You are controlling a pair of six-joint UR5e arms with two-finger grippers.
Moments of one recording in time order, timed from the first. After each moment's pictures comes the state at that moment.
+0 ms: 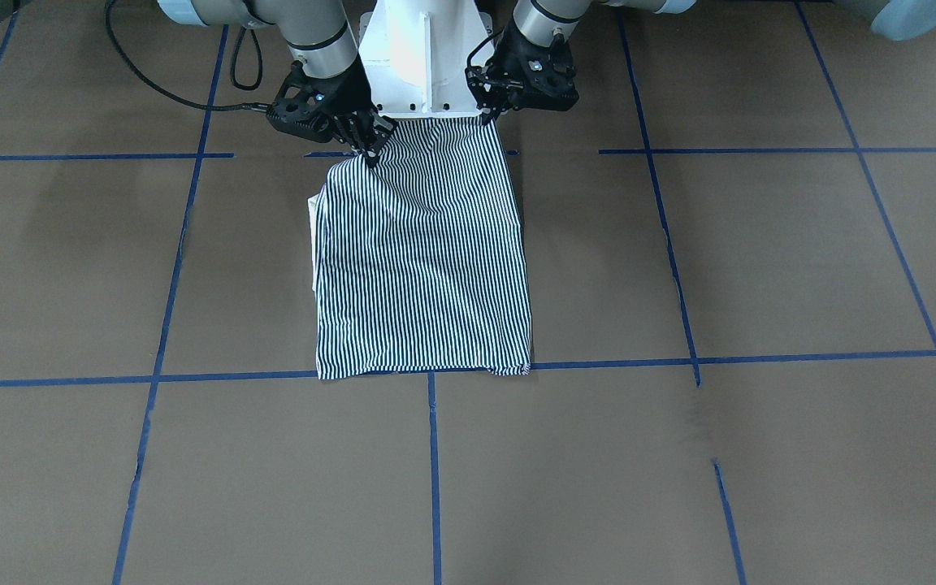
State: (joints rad) left arm -0.39 -2.02 -2.06 -1.70 -1.91 -1.53; right arm 0.39 -1.07 2.00 -1.57 1.78 1.83
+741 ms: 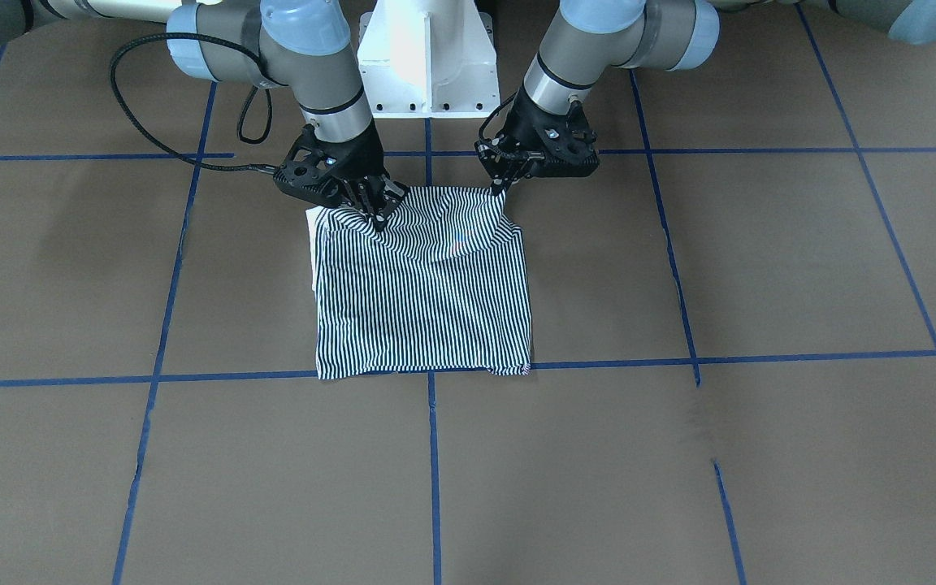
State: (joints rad) left arm -0.50 -2.06 -1.90 -1.80 -1.91 -1.53; right arm 0.48 -0.97 1.80 -1.49 1.78 1.80
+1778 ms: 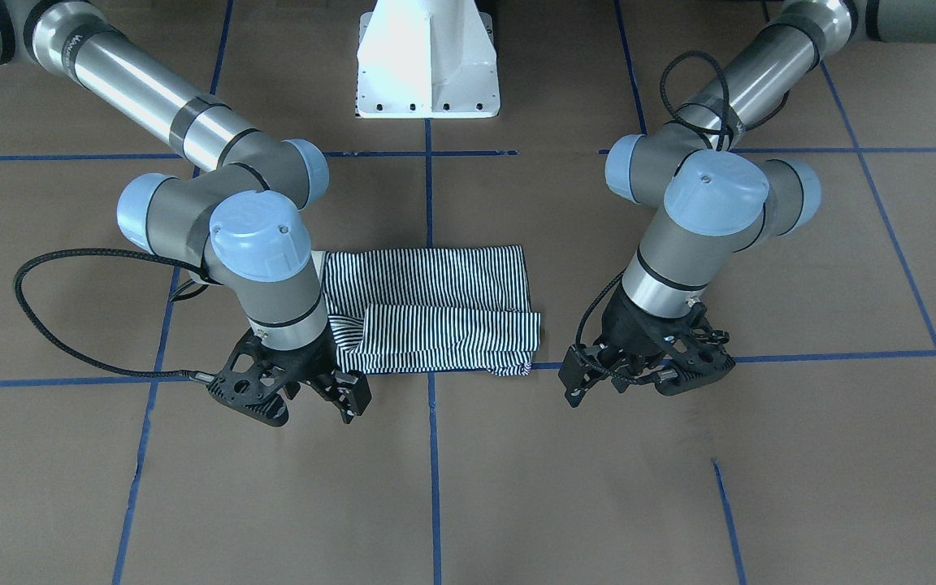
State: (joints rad) left arm -0.85 -2.25 -1.37 -2.09 -1.96 -1.41; right arm 0.78 -0.74 1.23 -1.28 1.87 1.49
